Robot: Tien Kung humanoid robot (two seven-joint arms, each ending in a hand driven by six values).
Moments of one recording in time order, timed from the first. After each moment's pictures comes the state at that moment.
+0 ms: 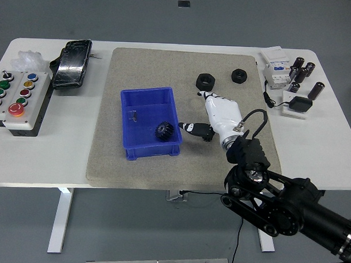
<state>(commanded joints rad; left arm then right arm) -0.08 0.11 -1.74 -0.18 1.59 0.00 0.30 0.54 -0.16 0.64 1.22 -2.08 -0.36 -0.65</state>
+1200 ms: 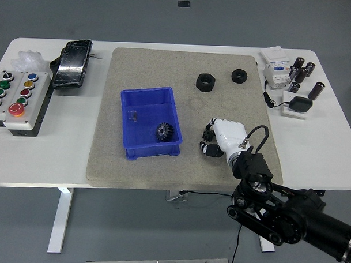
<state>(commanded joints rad) -0.09 0.11 -1.74 -0.18 1.59 0.00 0.30 0.54 -0.18 0.50 1.17 -2.02 -0.34 -0.65</state>
